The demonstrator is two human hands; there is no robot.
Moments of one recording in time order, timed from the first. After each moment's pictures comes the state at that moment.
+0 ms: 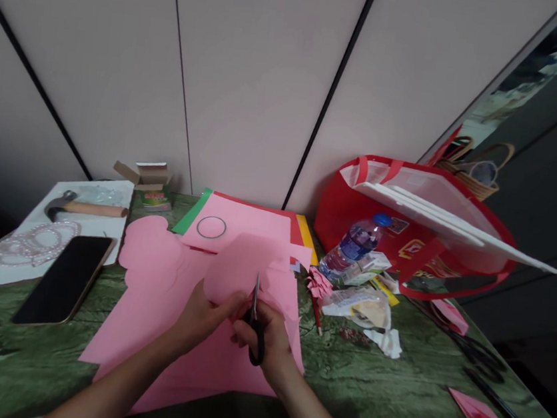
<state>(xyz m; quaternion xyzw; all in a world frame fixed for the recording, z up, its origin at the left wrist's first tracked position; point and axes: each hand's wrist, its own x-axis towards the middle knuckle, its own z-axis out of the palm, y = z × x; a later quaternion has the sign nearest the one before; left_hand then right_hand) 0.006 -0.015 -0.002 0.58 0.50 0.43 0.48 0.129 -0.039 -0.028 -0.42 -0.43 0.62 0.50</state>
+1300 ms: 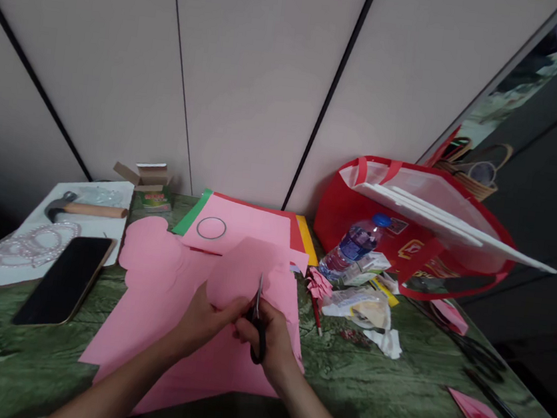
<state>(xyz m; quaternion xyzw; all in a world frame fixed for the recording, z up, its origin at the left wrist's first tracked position) 0.008 -0.018 0.001 0.59 0.46 0.41 0.52 0.131 -0.037 -0.032 -0.43 -0.43 0.60 0.51</state>
